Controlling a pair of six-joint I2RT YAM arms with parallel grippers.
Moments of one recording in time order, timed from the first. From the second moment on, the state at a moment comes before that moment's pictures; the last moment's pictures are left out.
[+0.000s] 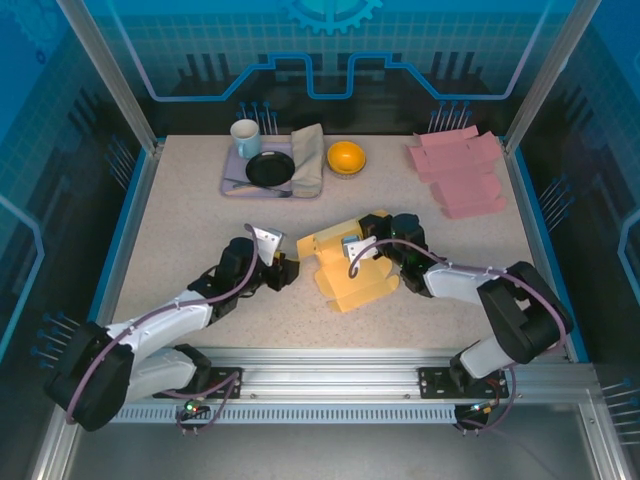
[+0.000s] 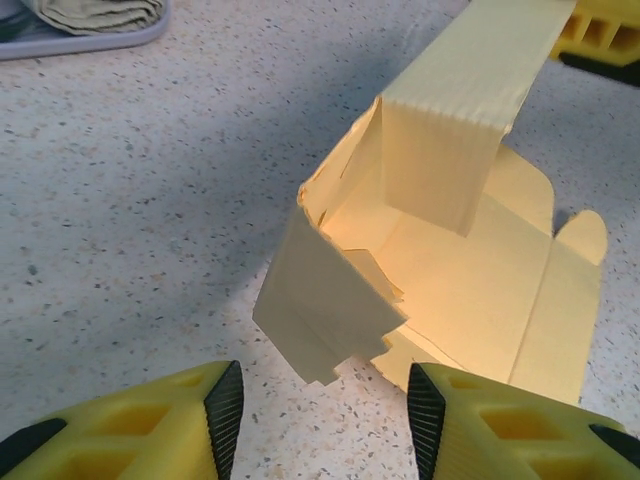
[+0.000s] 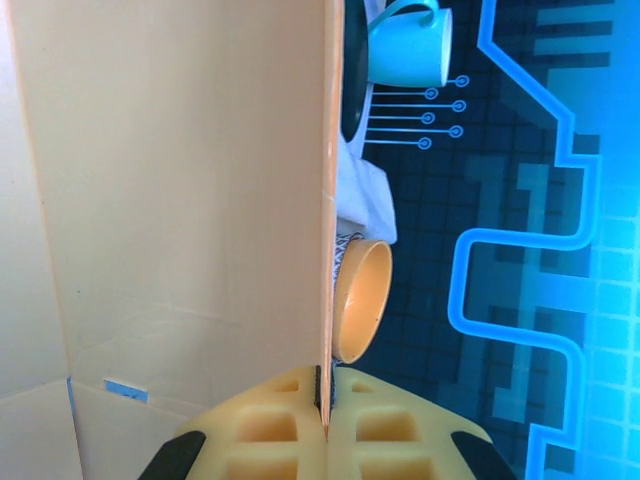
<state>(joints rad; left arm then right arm) -0.51 1.12 0.44 0.14 0.14 -0.24 0.51 1.53 0.59 0.59 -0.05 -1.55</state>
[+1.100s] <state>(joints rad) -0.51 1.33 0.53 0.15 0.11 -0.18 0.50 1.60 0.55 0.69 -0.03 -1.55</state>
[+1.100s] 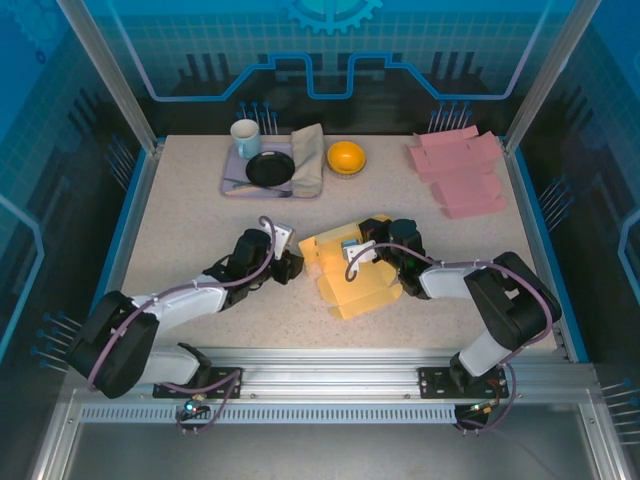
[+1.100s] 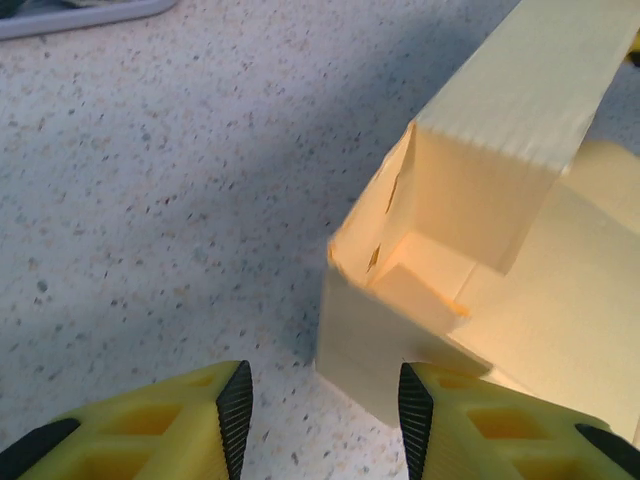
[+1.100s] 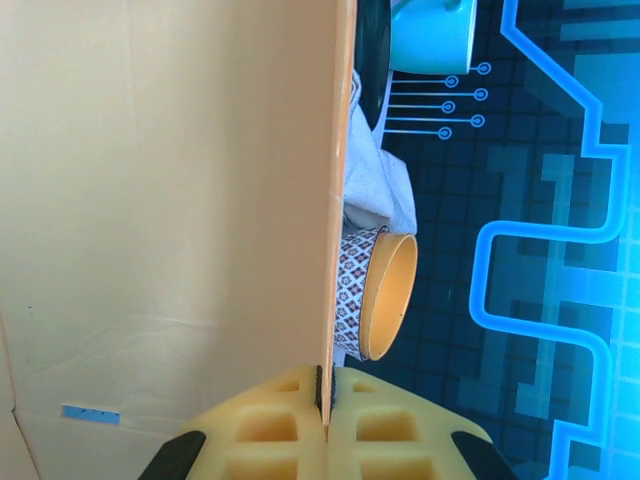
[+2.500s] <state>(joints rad) -0.58 1.48 0.58 0.26 0.23 -0.27 0.50 1.62 0.55 0.73 -0.03 -1.56</state>
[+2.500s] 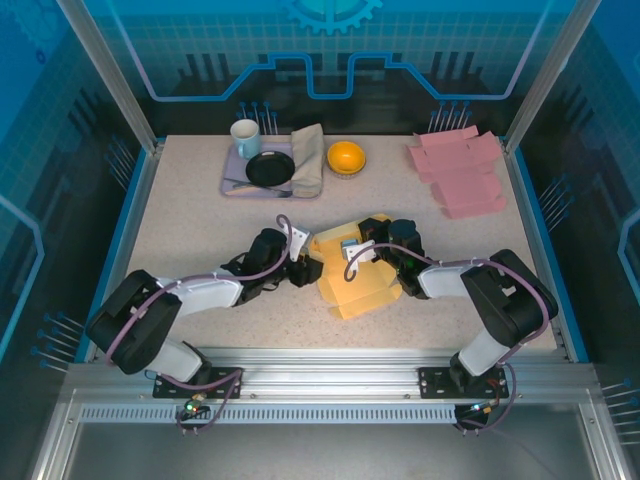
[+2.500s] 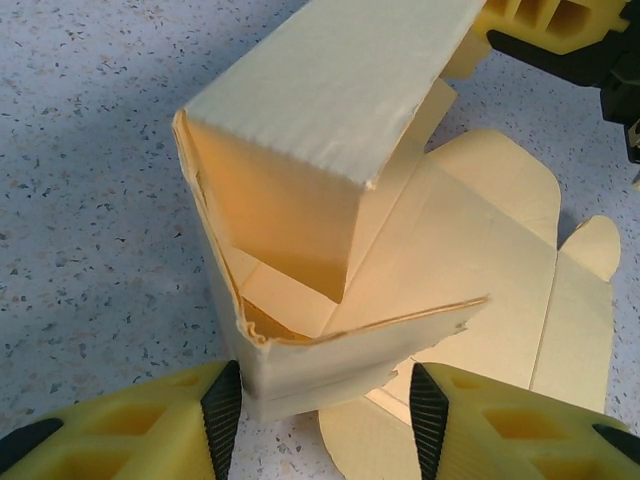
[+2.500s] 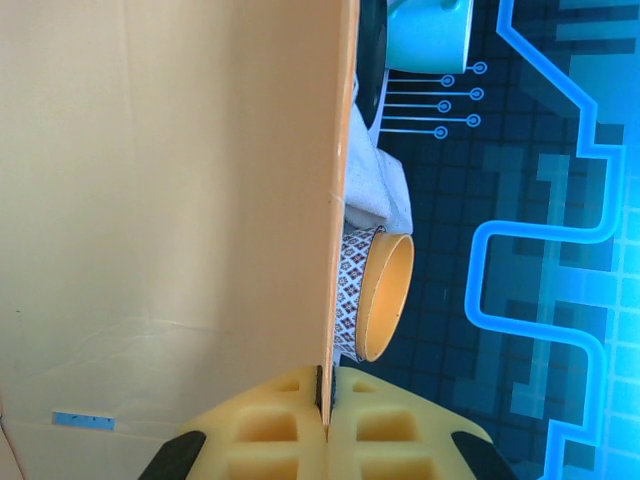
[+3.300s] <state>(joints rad) -0.67 1.63 0.76 0.20 0.02 -0.33 0.50 1.62 0.55 0.73 0.01 -1.56</state>
